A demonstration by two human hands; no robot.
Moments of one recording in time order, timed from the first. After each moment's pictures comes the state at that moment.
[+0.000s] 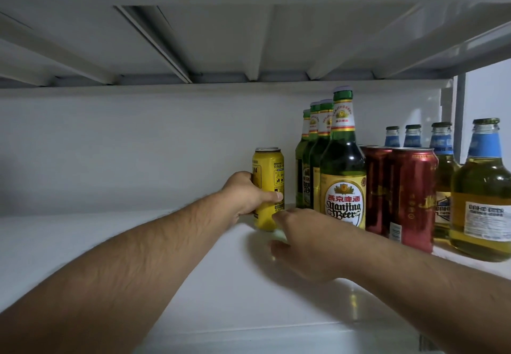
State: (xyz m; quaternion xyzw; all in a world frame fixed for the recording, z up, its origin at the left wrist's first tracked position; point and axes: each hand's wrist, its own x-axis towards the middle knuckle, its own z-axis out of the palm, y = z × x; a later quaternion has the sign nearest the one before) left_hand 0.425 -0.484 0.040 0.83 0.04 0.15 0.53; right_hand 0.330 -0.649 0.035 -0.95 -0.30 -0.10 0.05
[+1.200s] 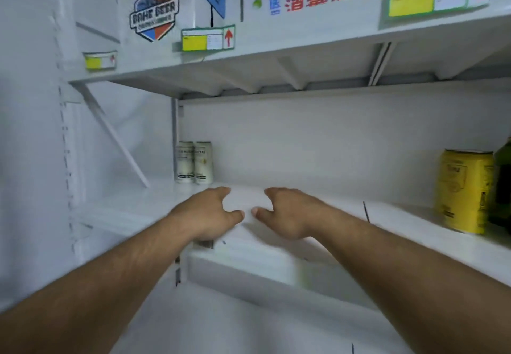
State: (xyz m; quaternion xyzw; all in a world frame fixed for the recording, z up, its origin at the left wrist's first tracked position) left_hand 0.088 -0.186 0.021 0.93 0.27 0.20 0.16; right_hand 0.204 -0.337 0.037 -0.87 -0.48 -0.09 0.09
